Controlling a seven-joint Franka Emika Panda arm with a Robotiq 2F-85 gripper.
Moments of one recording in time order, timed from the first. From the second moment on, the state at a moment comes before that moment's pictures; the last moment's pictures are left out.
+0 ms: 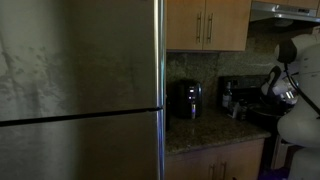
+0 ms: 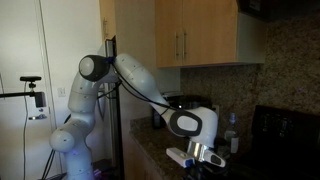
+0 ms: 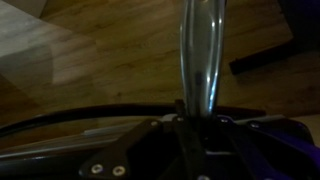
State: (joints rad) arm -0.56 0.29 -0.39 -2.05 -0.44 2.10 -0.33
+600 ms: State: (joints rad) arm -0.50 0.31 -0.44 -2.07 -0.56 2.00 -0.12
